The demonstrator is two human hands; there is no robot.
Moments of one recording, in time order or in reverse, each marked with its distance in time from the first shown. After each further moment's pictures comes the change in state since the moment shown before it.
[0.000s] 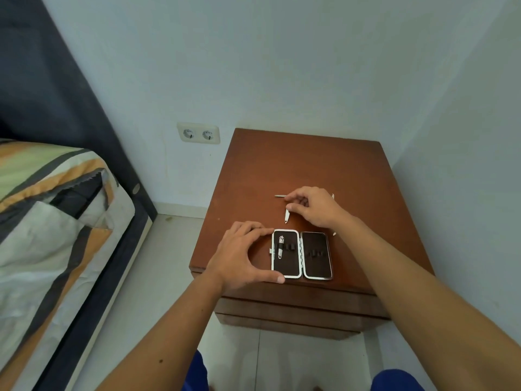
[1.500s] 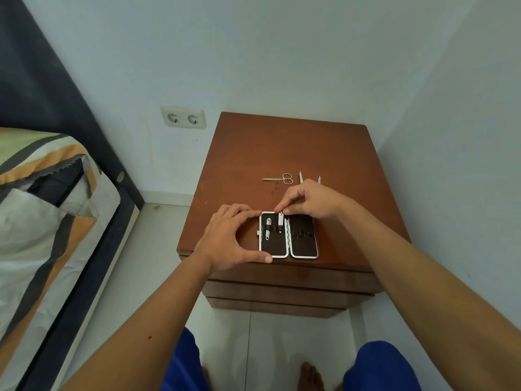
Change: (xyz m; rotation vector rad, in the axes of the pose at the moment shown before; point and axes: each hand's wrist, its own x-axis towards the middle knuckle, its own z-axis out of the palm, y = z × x) left_hand 0.000 0.001 0.001 0.018 0.010 0.003; right_hand -0.038 -0.006 -0.021 0.255 -0.314 0.027
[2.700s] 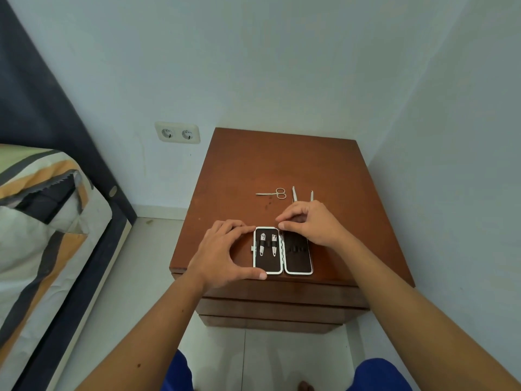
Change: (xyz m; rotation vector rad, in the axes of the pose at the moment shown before) left_hand 0.000 -0.001 0.001 0.008 0.015 0.017; right_hand -0.018 0.020 0.019 0.035 0.322 -0.048
